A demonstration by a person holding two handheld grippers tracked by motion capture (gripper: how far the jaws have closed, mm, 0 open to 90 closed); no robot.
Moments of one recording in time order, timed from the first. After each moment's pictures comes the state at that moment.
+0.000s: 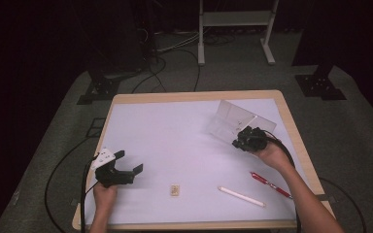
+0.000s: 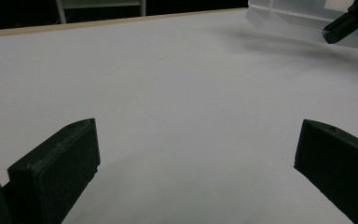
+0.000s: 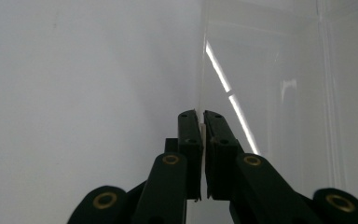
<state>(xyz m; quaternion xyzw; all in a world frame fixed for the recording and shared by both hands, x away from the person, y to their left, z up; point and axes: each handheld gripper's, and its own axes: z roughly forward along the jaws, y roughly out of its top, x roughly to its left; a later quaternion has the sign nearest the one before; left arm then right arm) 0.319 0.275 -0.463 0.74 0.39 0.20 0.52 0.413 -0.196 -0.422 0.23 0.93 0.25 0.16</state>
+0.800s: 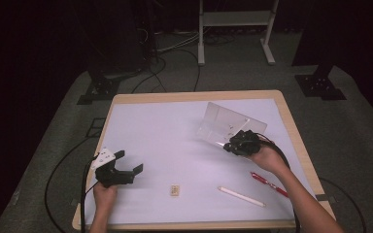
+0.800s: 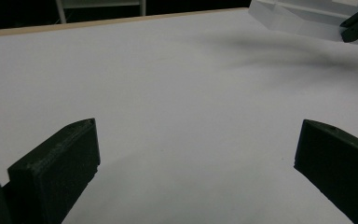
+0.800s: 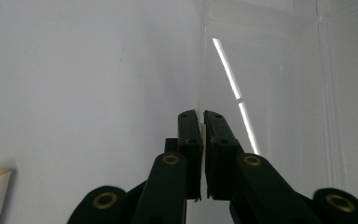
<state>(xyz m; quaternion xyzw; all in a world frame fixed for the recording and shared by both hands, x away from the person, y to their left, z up) 0.319 0.275 -0.463 0.74 0.39 0.20 0.52 0.392 -0.168 -0.407 0.18 0.93 0.27 0.15</state>
